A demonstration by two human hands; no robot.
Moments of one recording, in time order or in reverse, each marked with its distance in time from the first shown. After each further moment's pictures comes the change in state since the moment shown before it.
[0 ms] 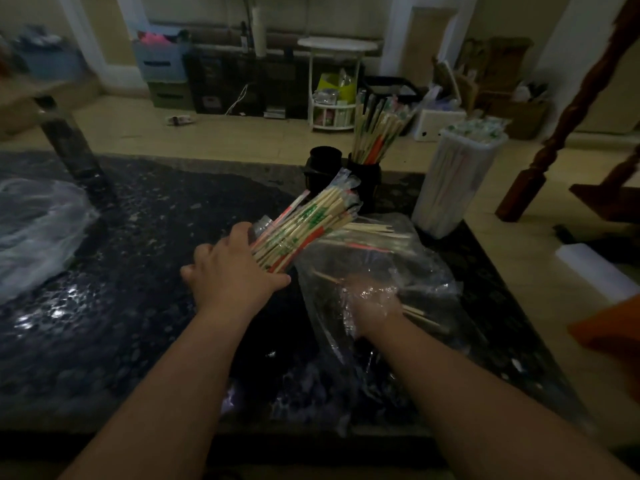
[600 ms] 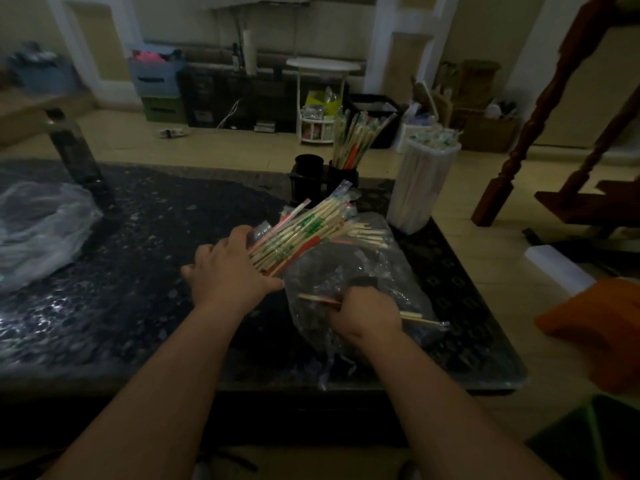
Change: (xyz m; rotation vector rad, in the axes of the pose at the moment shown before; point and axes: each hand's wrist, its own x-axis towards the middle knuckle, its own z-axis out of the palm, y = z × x) left_hand -0.055 0.002 -0.020 -0.027 -0.035 0.073; right_hand -0.087 0.002 -0.008 0.153 0.179 0.061
